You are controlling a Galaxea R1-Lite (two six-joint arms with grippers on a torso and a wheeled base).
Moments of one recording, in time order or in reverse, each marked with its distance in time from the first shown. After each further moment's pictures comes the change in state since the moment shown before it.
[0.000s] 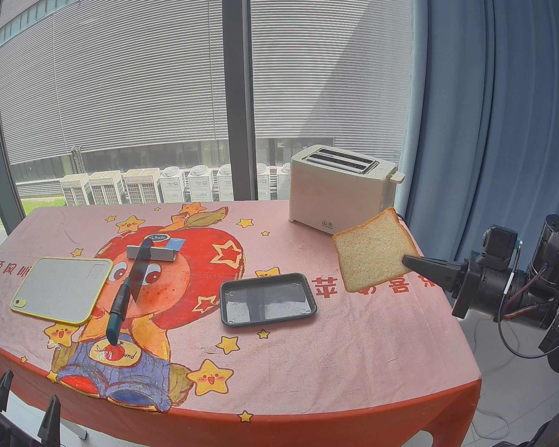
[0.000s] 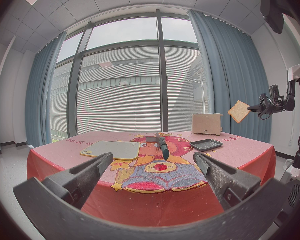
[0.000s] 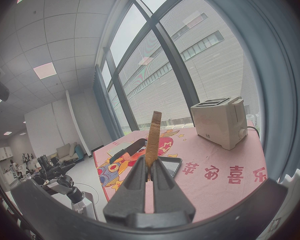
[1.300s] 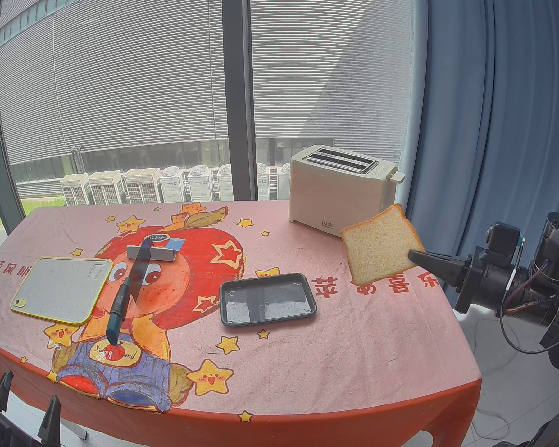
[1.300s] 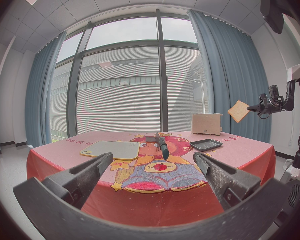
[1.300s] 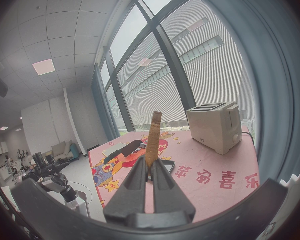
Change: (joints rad) left arm 0.000 0.000 0.000 0.000 0.000 0.000; right arm -0.033 0.002 -0.003 0.000 0.000 -0.039
